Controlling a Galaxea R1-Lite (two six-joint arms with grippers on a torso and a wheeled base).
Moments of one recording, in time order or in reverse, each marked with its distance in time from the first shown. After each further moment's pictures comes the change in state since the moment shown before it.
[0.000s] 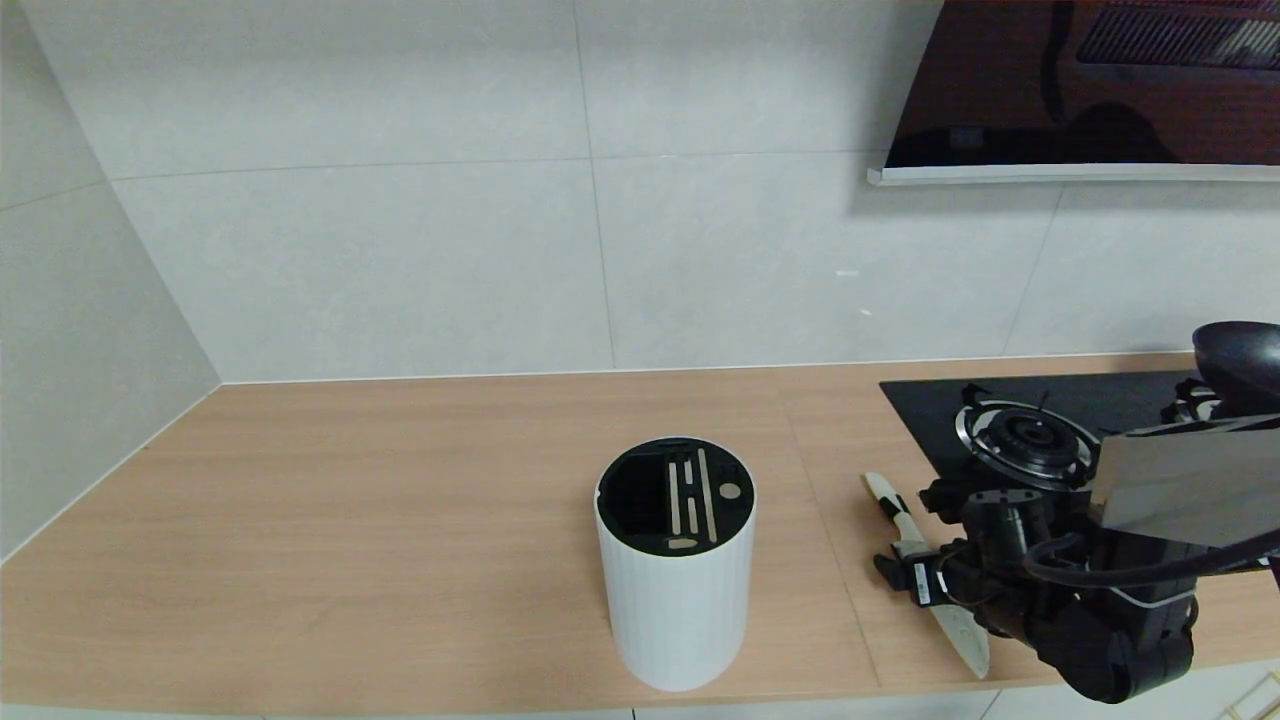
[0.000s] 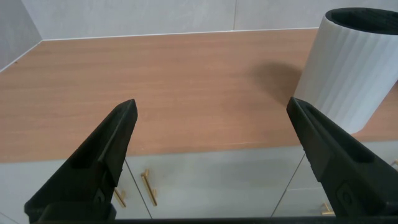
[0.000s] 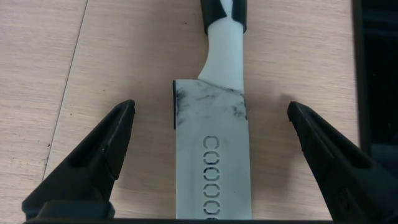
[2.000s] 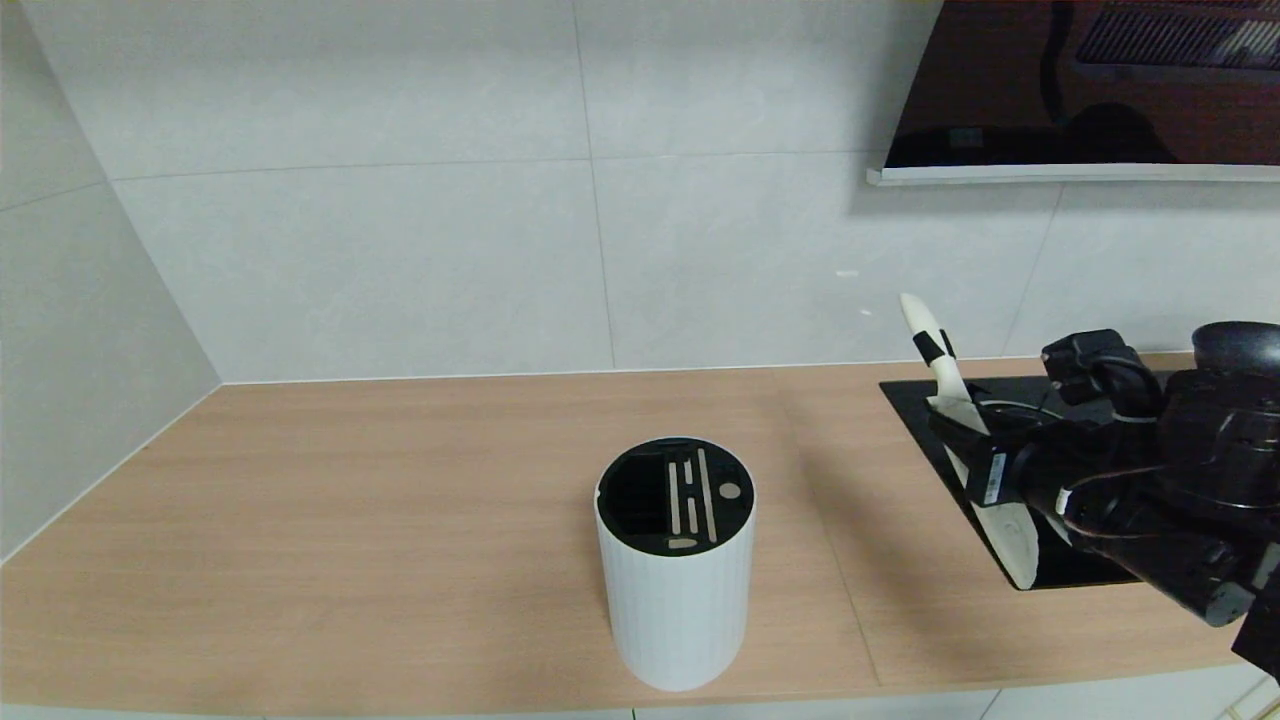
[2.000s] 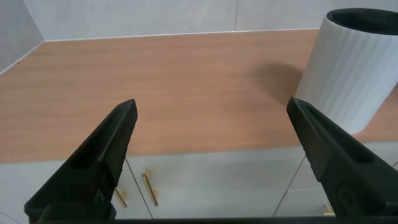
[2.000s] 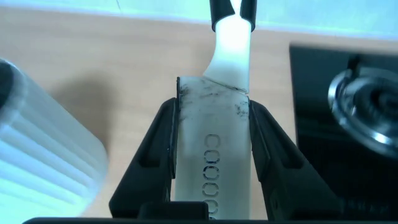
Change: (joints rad) left arm 0.000 0.000 -0.004 -0.031 0.001 0.004; right arm 0.148 -0.694 0.116 0.108 -0.023 0.011
